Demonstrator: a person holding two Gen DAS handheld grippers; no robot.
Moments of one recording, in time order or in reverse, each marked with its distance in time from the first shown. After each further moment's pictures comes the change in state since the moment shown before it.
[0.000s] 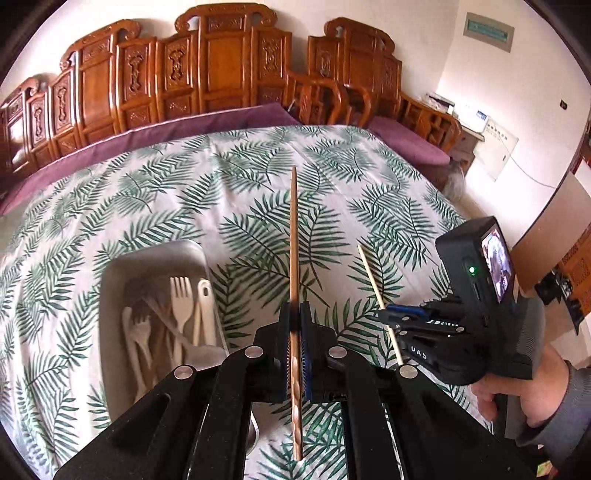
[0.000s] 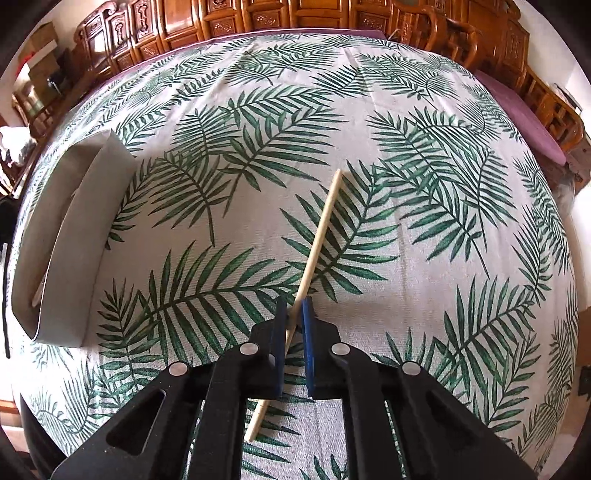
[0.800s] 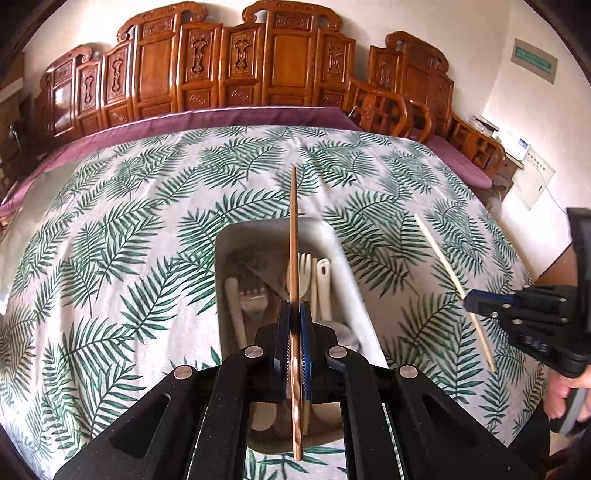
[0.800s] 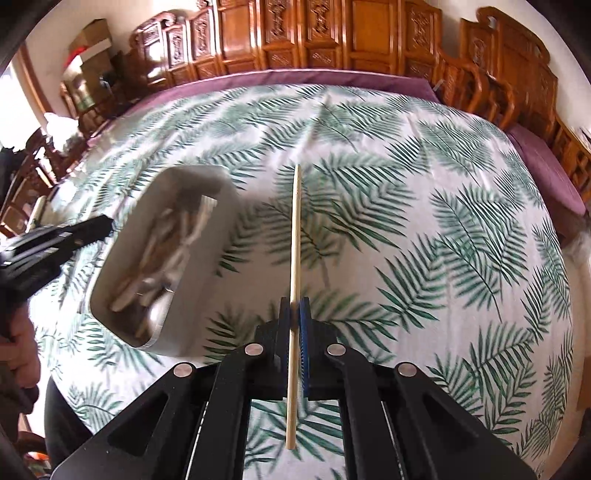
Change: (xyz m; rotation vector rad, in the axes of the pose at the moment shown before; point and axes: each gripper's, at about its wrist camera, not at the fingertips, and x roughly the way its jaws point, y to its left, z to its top) left arm -0.022 0.098 -0.030 -0.134 0.002 0.108; right arm -0.073 0.071 0.009 -0.126 -0.138 0.120
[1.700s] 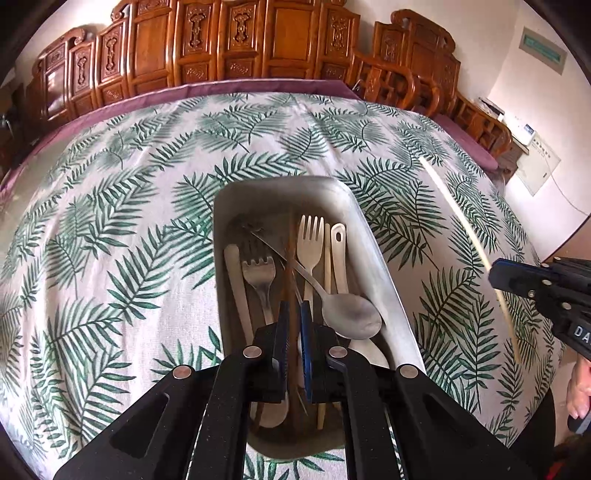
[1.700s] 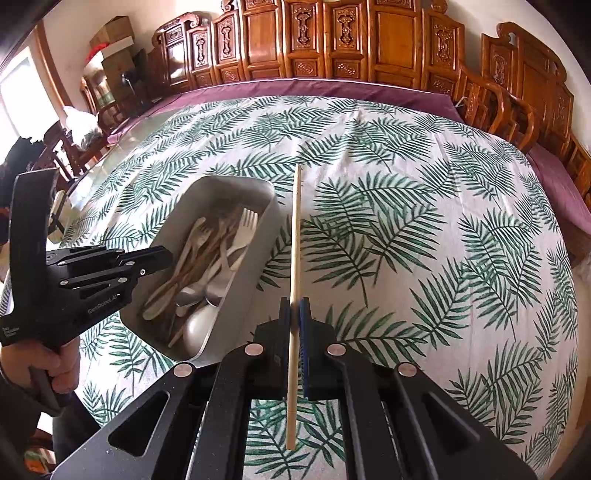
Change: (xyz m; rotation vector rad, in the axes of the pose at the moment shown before) left arm 0.025 0.010 -0.012 0.004 0.087 -0.005; right arm -0.007 0.031 0.010 -0.049 -0.024 0.044
